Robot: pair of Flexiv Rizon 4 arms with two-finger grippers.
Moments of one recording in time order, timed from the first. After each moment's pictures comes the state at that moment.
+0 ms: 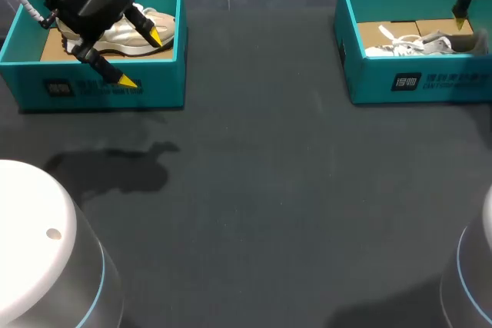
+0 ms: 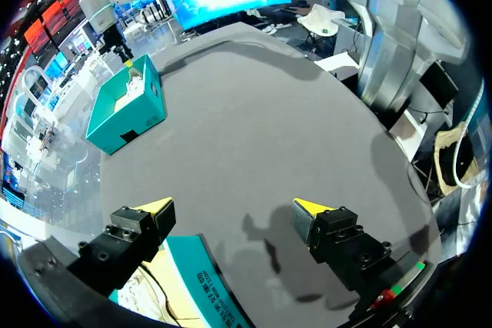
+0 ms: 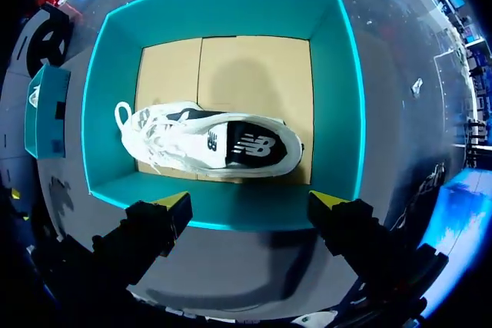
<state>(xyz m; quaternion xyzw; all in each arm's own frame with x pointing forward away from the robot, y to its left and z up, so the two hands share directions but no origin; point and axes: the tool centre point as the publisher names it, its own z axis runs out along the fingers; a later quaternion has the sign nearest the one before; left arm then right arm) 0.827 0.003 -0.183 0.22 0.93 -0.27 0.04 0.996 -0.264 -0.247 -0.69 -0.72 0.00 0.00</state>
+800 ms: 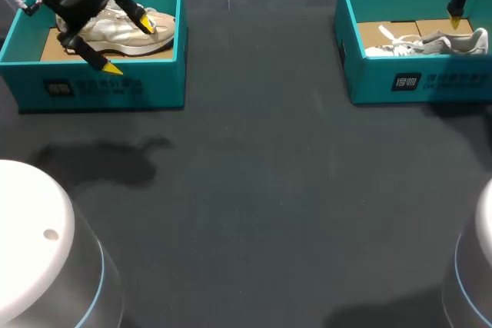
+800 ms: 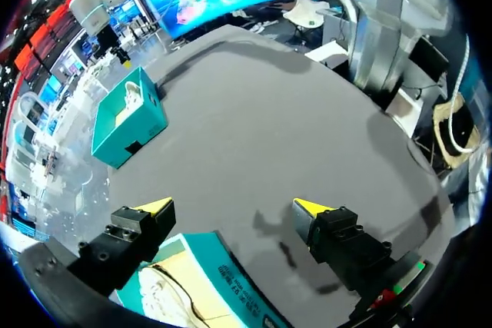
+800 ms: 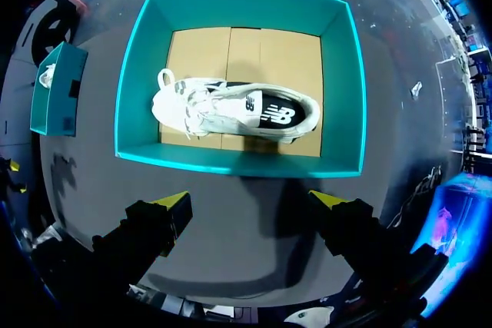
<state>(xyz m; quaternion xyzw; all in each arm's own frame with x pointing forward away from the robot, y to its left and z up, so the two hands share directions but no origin) 0.852 0.026 -0.166 0.30 0.91 -0.28 0.07 0.949 -0.229 -0.207 -0.68 -0.73 0.01 0.00</state>
